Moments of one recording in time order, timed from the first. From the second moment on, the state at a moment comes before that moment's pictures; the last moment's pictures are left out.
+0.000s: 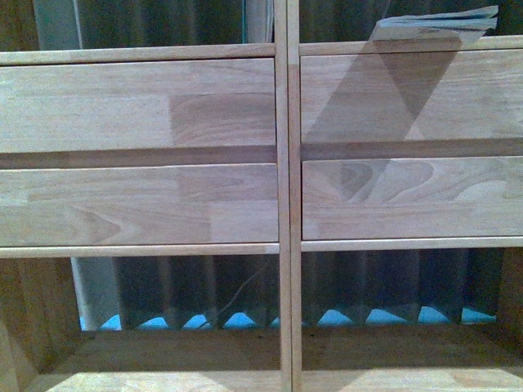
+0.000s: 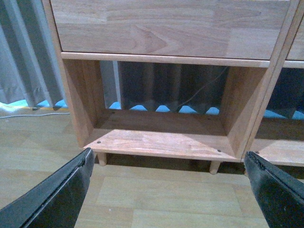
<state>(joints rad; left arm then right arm) 0.00 0.00 0.01 0.00 0.00 0.00 0.00 0.00 0.01 0.00 0.00 -0.01</state>
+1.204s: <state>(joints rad) 0.00 0.00 0.01 0.00 0.00 0.00 0.00 0.00 0.01 0.00 0.00 0.00</state>
